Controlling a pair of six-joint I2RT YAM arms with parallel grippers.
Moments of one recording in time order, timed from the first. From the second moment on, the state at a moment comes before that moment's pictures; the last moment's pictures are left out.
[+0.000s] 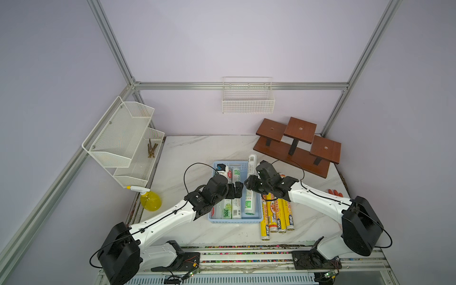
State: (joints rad) left arm -0.76 1.20 0.79 -0.19 -0.15 -0.65; right arm 0.71 1.53 1.03 -0.31 -0.02 0.89
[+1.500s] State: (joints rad) left arm -0.73 1.11 0.69 -0.21 -0.14 -0.67; right arm 0.76 1.82 1.21 -0.52 0.05 0.78
